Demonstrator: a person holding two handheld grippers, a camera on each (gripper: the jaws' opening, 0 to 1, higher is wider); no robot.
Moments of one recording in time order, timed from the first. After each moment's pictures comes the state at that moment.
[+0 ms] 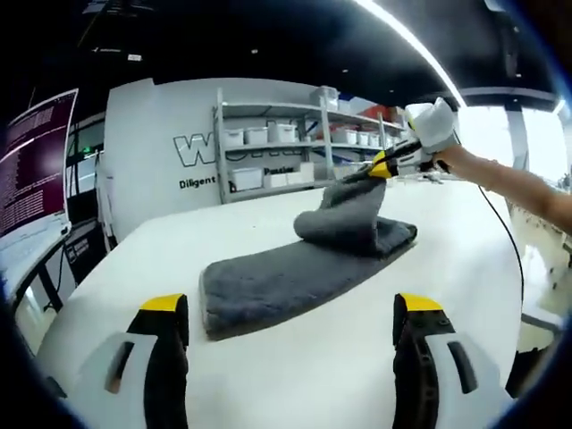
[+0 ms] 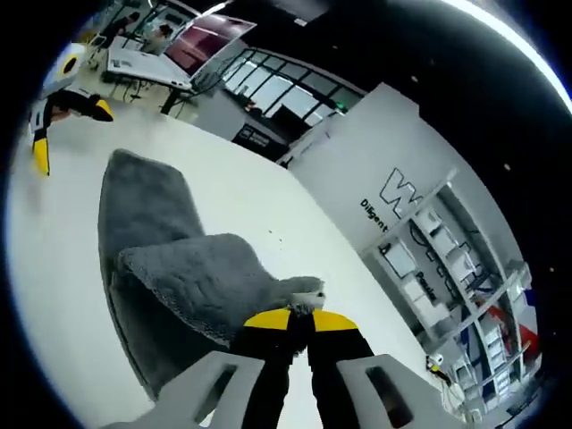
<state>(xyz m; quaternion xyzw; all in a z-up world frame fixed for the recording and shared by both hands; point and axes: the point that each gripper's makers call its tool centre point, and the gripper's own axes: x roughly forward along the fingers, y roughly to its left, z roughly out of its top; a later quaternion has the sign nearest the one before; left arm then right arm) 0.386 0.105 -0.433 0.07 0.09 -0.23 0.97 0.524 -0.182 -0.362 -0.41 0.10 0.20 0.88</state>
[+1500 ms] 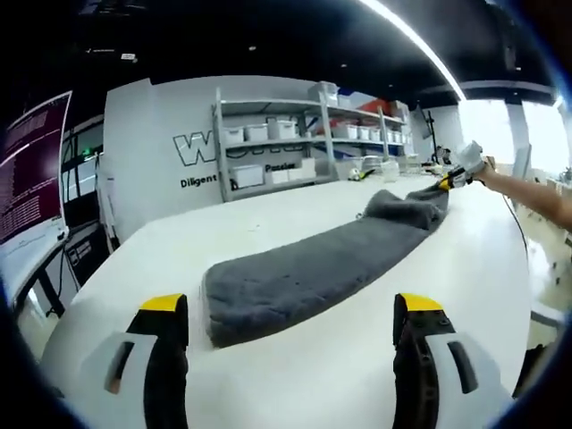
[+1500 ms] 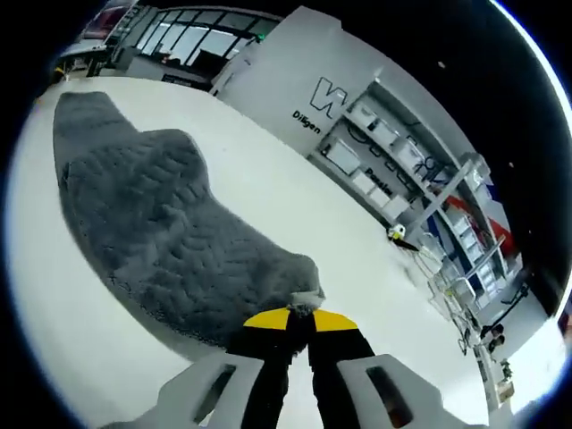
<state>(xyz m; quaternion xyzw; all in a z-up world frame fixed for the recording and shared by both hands) 0.396 0.108 -0.437 0.08 0.10 -0.22 0.97 0.480 -0.502 -0.442 -0.32 0.23 0.02 0.92</state>
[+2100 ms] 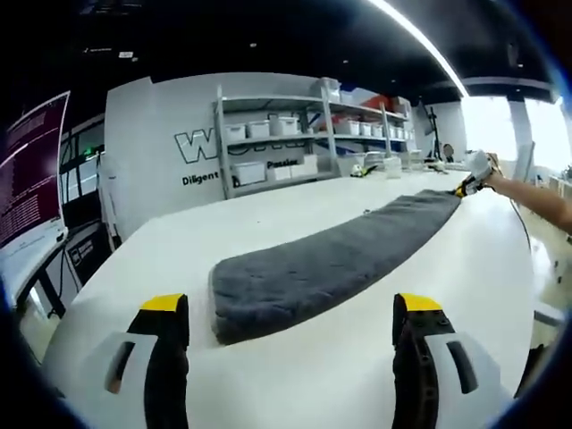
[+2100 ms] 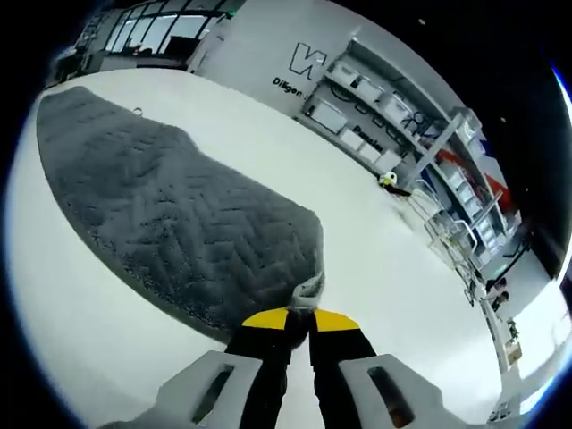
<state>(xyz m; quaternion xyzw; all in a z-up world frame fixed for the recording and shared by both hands) 0.402 0.102 -0.438 0.09 0.11 -0.22 0.96 0.452 -0.565 -0.486 -0.27 0.30 -0.02 0.91</state>
